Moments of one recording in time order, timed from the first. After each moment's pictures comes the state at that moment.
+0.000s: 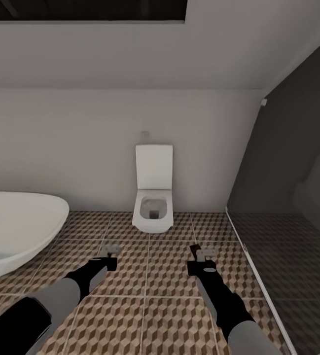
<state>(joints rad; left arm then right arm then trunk) -0.90 0.01 -0.64 -0.16 0.64 0.16 0.17 -0.56 0.13 0.12 -0.80 -0.02 0.39 -0.22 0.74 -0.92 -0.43</state>
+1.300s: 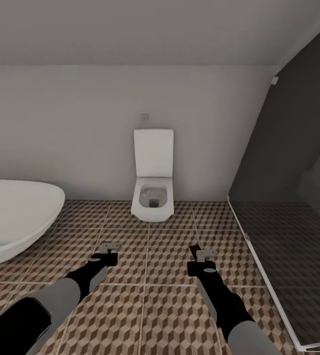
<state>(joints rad) -0.90 0.01 -0.64 -0.16 0.63 0.04 0.17 -0.56 0.13 0.12 -0.79 -0.02 0.39 -0.22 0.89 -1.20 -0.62</state>
